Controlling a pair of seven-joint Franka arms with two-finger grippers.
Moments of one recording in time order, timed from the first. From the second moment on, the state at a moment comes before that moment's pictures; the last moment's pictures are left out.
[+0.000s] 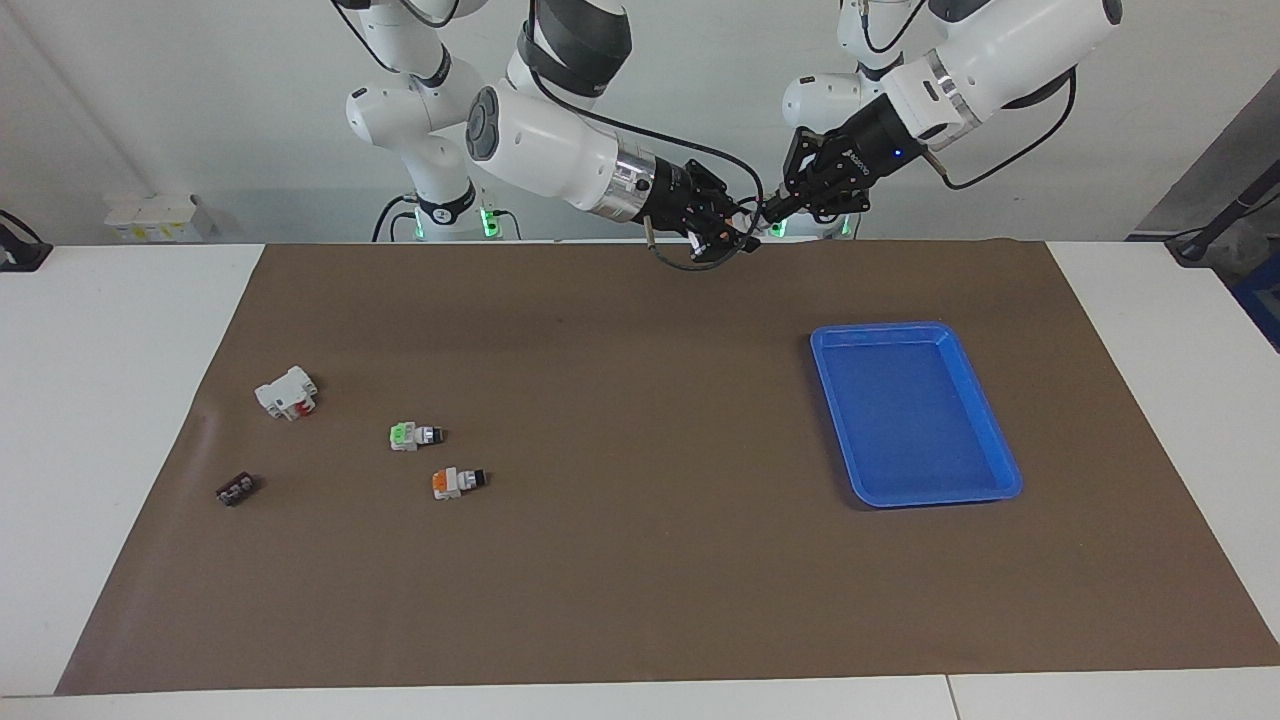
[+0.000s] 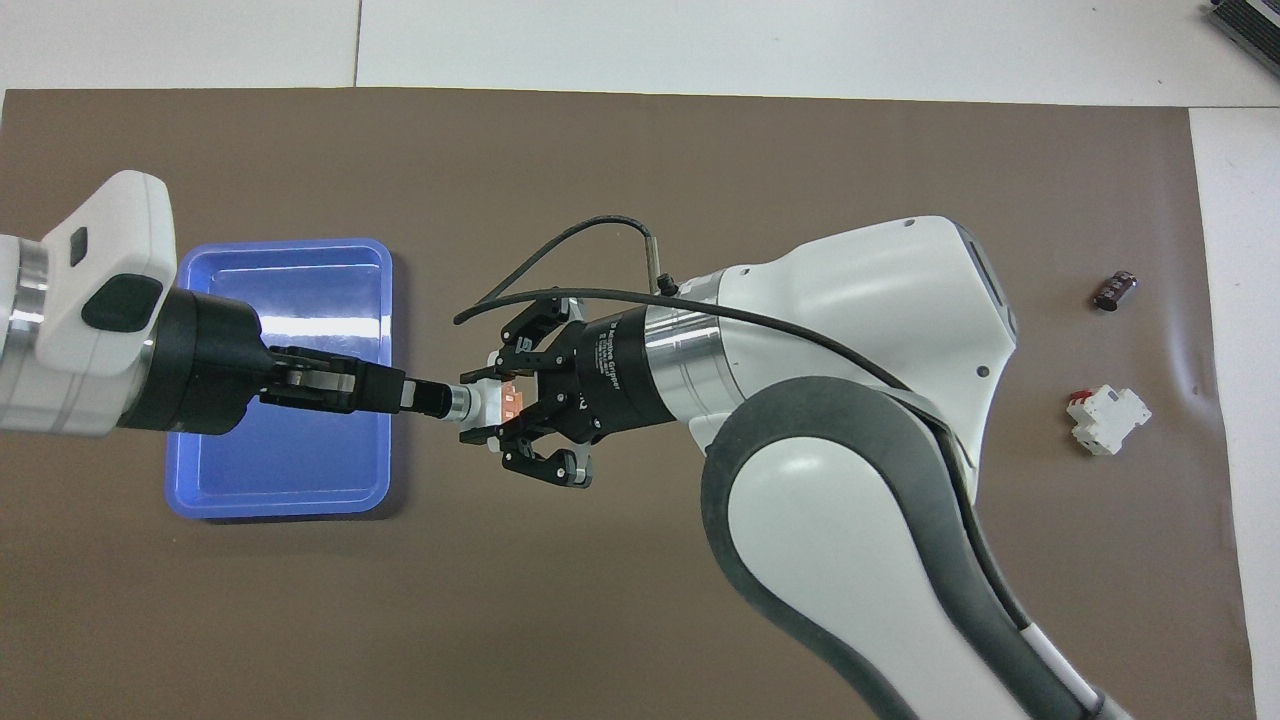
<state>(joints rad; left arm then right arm) -0.10 -0.16 -0.13 -1.78 -0.74 1.66 0.07 0.51 0.15 0.05 -1.67 1.05 2.05 1.74</state>
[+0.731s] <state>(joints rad) -0.10 -0.16 -0.13 -1.78 -0.74 1.65 0.28 0.51 0.15 0.05 -1.67 1.05 2.04 1.74</state>
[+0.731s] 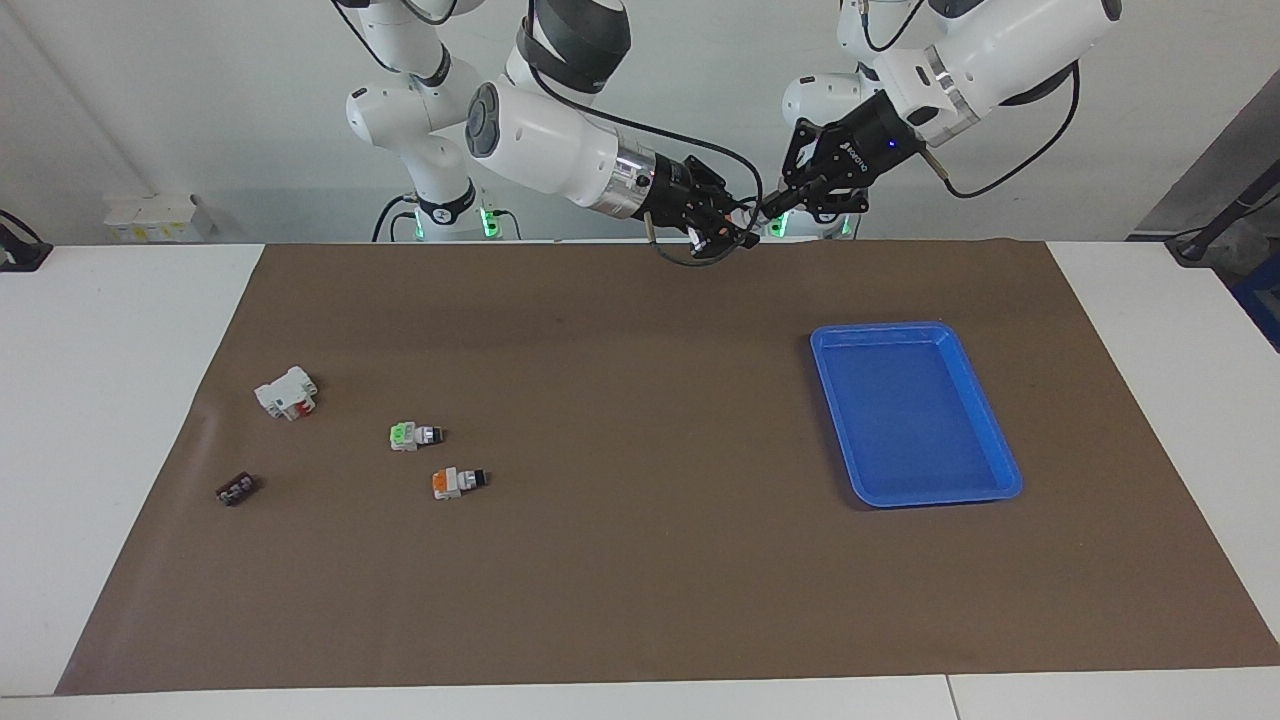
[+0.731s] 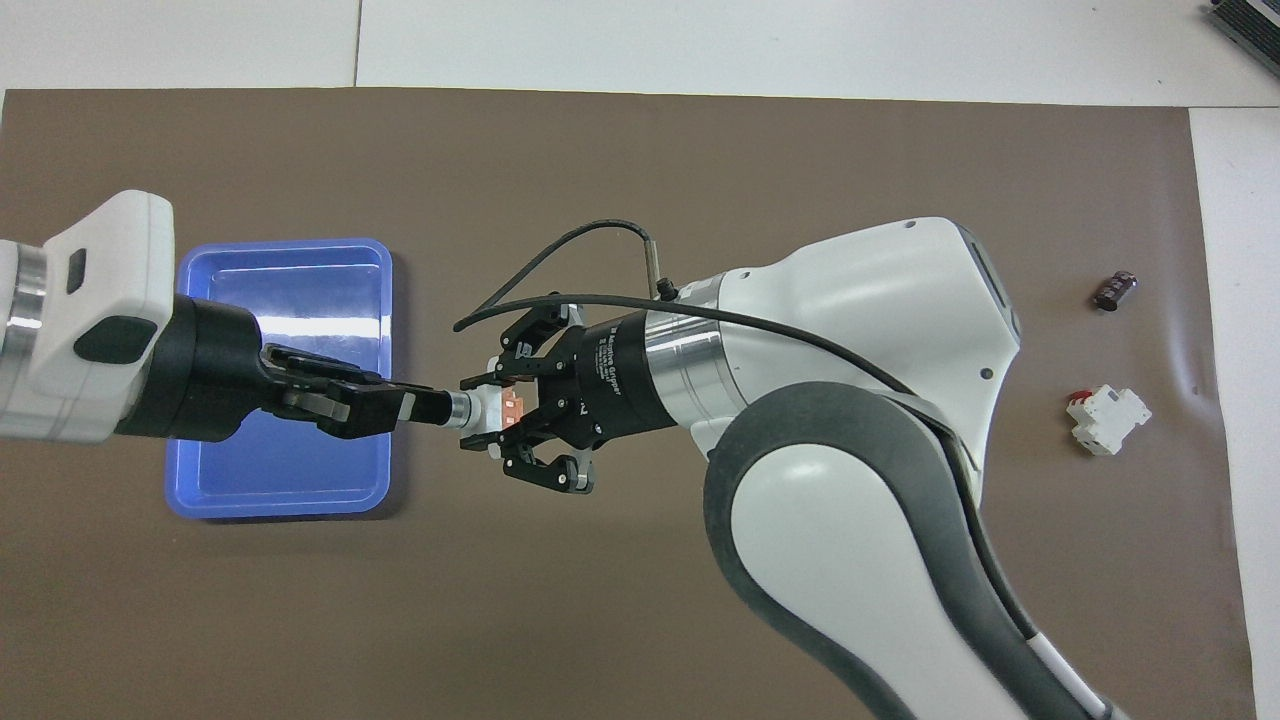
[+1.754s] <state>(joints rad) -0.10 -0.17 -0.14 -1.78 -0.73 1.64 0.56 0.51 0.14 0.05 -1.68 1.04 2.04 1.74</state>
